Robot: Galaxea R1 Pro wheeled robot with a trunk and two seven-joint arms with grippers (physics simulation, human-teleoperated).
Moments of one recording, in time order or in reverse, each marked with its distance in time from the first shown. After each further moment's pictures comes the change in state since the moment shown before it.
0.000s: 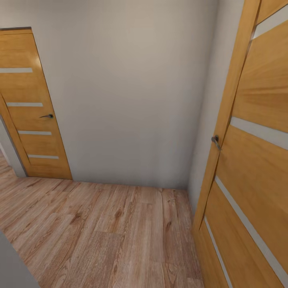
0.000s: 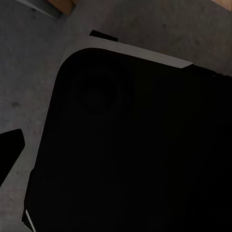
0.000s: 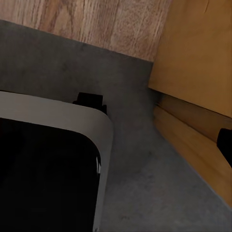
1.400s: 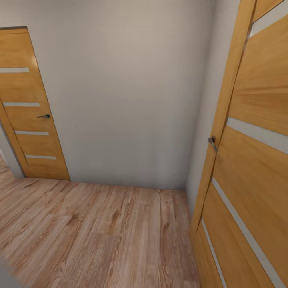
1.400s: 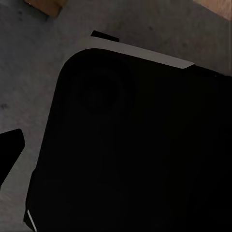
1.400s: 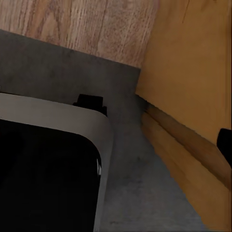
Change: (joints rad) left arm 0.000 0.003 -0.001 0.000 0.001 0.000 0.000; right arm 0.000 0.002 0.001 -0.001 0.000 -0.005 -0.003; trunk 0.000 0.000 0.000
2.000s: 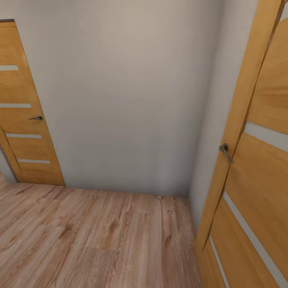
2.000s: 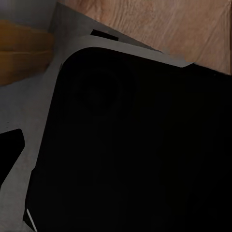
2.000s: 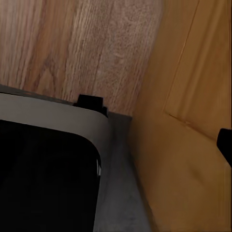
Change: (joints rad) left arm 0.000 -0.001 0.000 0.001 0.000 0.002 0.000; right arm 0.000 0.000 0.001 0.000 0.002 -0.002 0.000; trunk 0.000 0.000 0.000
